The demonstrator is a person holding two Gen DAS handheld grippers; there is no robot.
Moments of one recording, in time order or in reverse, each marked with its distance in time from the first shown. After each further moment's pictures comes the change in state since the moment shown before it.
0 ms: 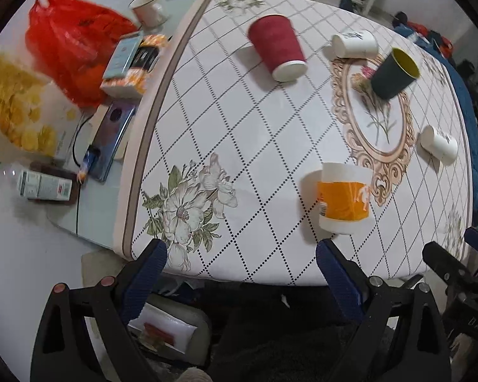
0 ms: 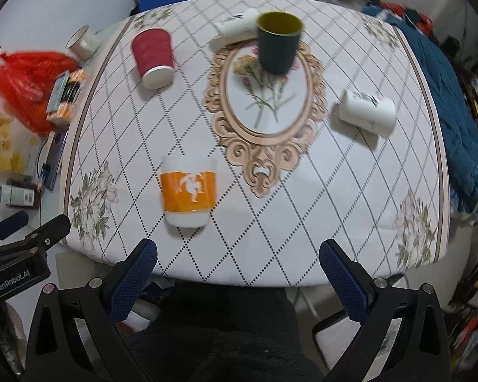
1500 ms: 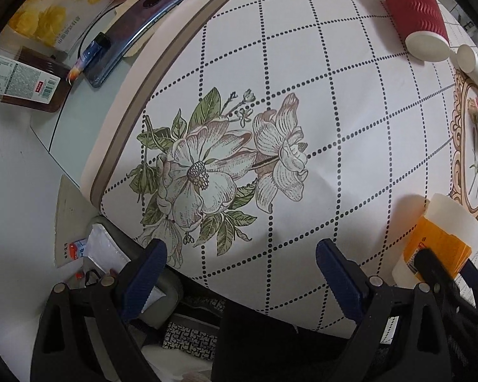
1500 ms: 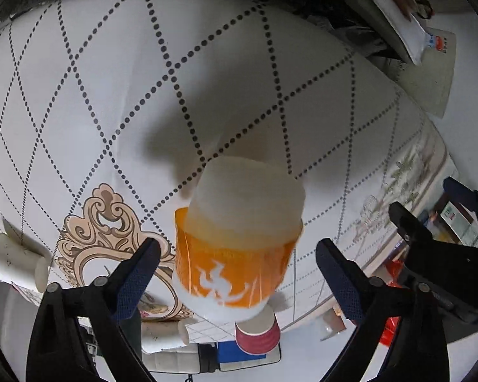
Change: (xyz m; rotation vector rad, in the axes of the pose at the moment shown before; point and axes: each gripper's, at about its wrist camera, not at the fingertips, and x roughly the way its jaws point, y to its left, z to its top) left arm 0.135 0.049 -0.011 -0.361 0.208 0.103; right arm 0.171 0.045 -0.092 2.901 0.264 0.699
